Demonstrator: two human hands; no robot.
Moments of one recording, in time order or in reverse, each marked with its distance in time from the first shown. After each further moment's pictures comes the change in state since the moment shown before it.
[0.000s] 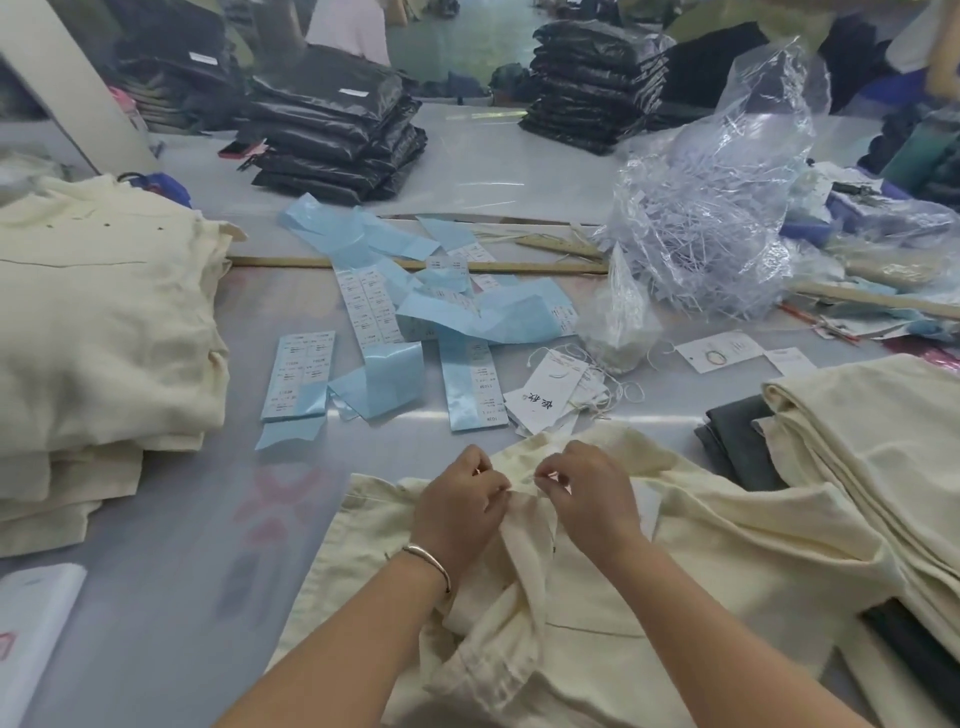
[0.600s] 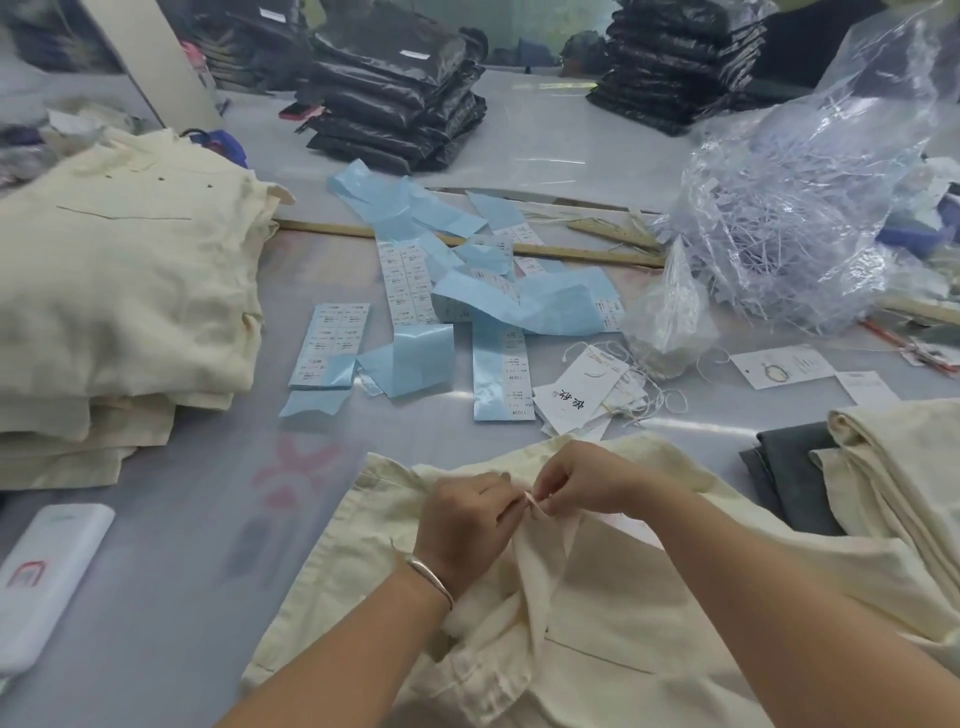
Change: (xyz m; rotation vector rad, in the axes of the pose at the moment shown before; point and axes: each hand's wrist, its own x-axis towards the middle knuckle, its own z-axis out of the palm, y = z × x) left_hand -0.012 -0.001 0.004 0.078 0.239 0.196; right_hand 0.060 0.008 -0.005 0.230 -0.770 -0.003
